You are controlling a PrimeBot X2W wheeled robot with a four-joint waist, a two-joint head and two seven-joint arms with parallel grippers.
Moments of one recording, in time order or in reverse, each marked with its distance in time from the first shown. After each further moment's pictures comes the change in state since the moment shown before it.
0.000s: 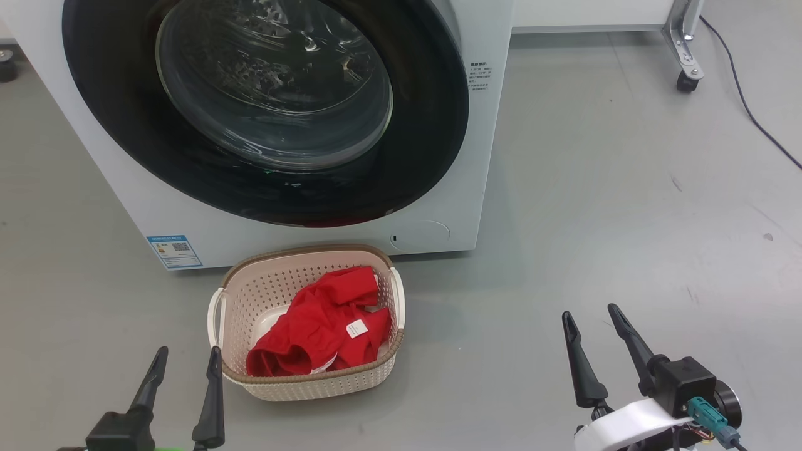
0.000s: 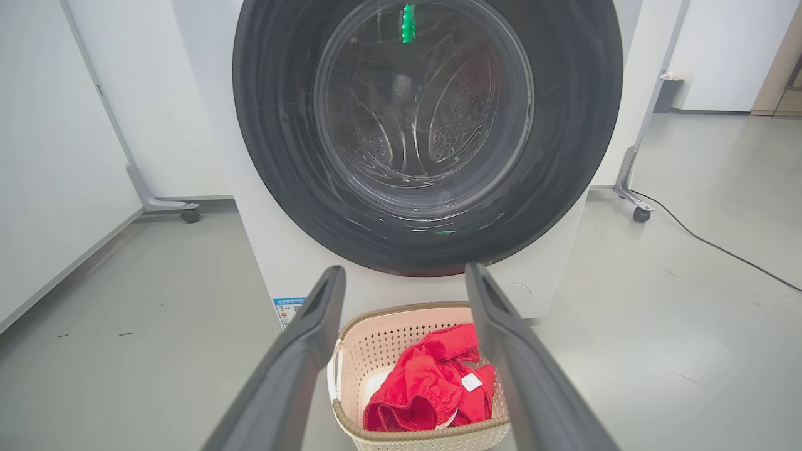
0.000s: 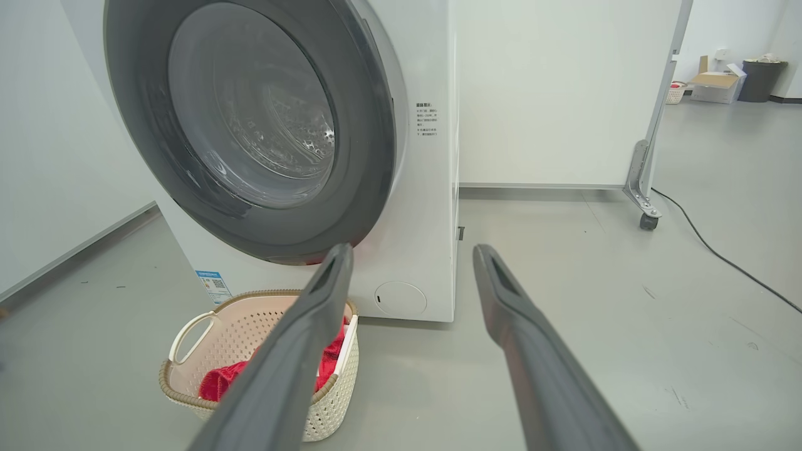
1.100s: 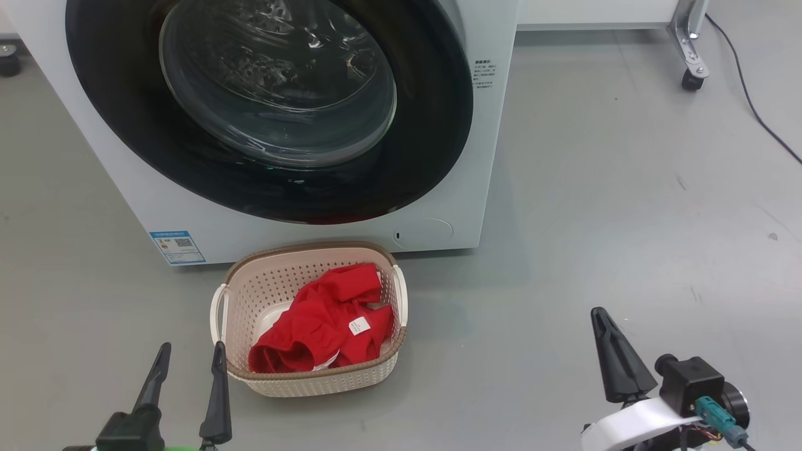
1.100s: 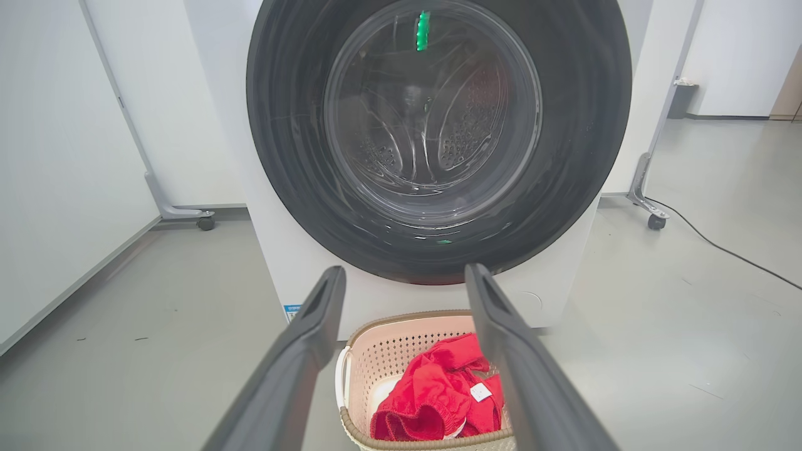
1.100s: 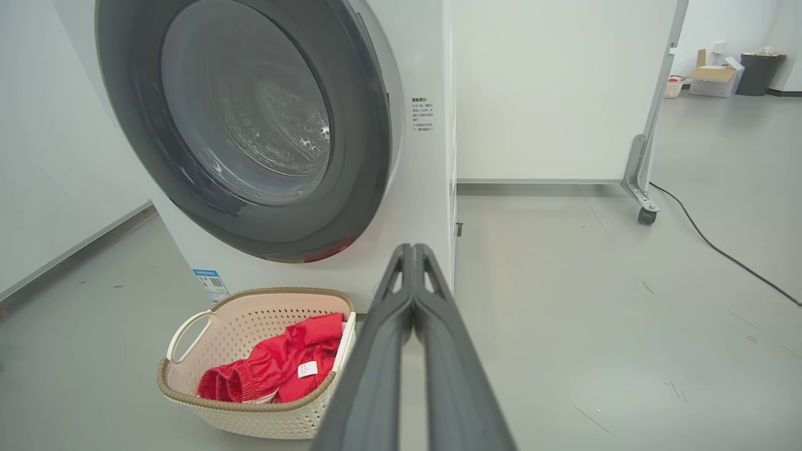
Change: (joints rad) left arm 0.001 -0.052 0.030 -0.002 0.069 0.011 -0.010; right arm 0.003 0.005 -0.020 0.006 0.000 0.006 0.000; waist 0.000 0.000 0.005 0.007
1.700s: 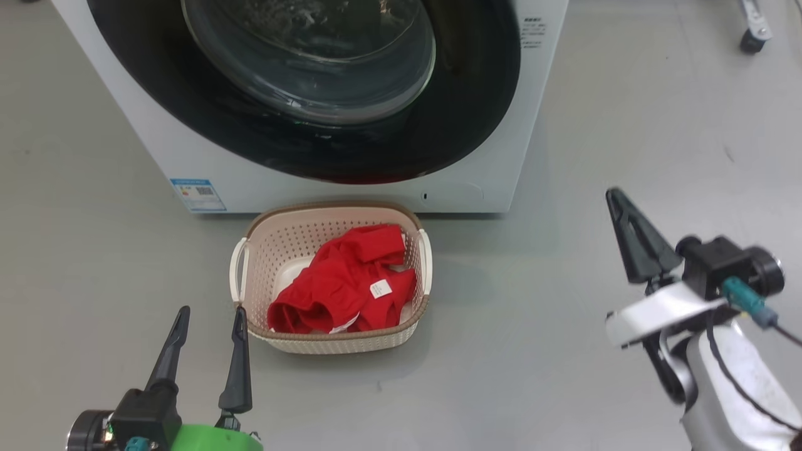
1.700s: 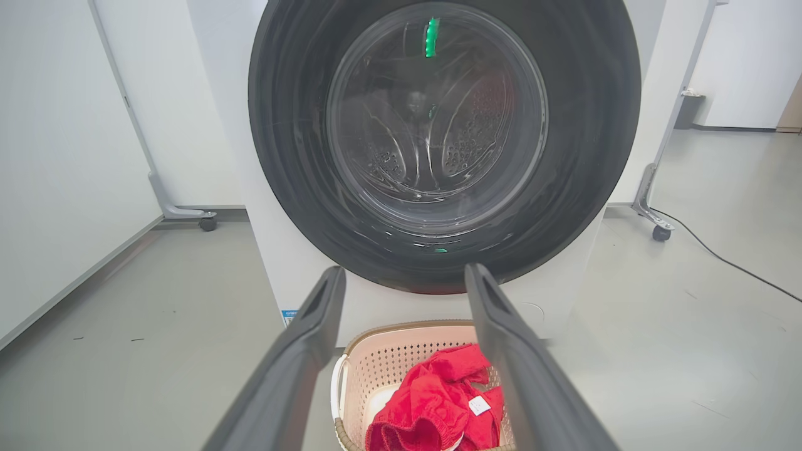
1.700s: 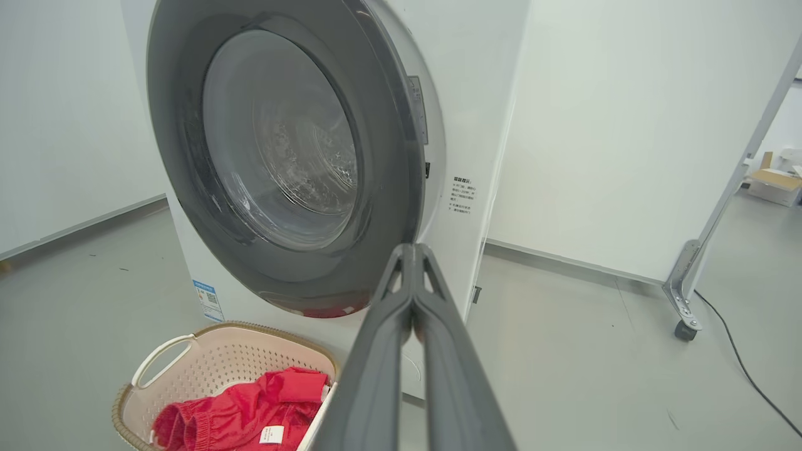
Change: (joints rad) left arm -0.053 -0.032 -0.030 -0.059 0.026 0.000 -0.007; right arm -0.291 -0.128 0.015 0.037 -0.030 0.081 0.038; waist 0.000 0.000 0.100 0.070
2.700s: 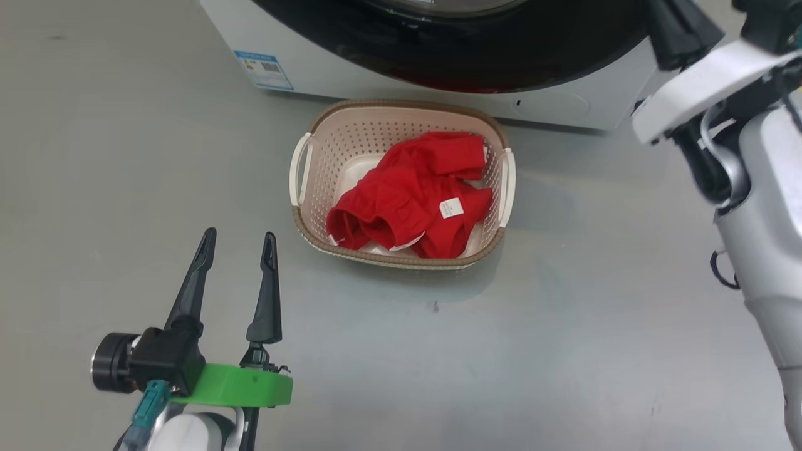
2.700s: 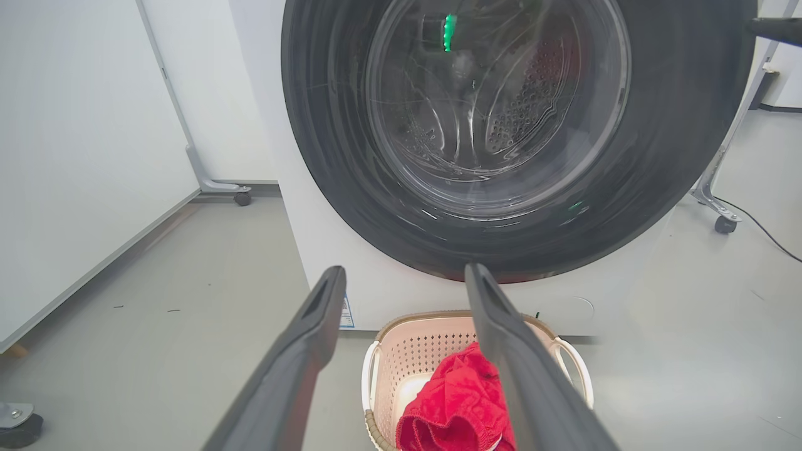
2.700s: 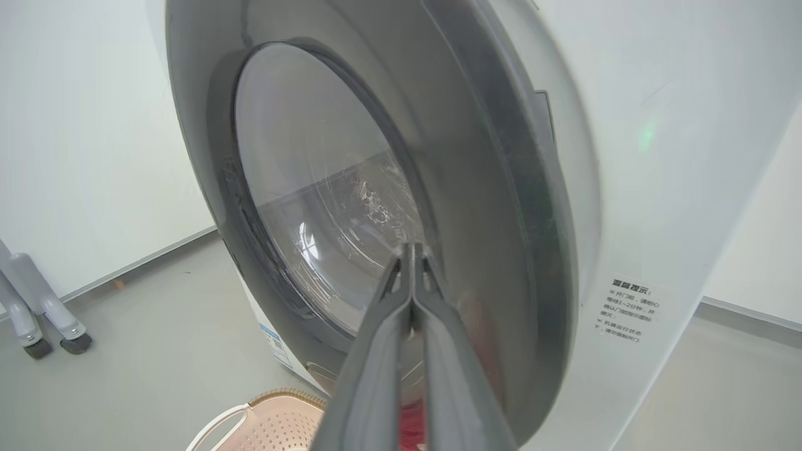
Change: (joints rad) left arm -0.179 -0.043 -0.058 -0.010 0.010 -0.001 -0.018; right arm -0.595 -0.112 0.154 0.187 0.252 0.023 0.177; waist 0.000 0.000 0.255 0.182
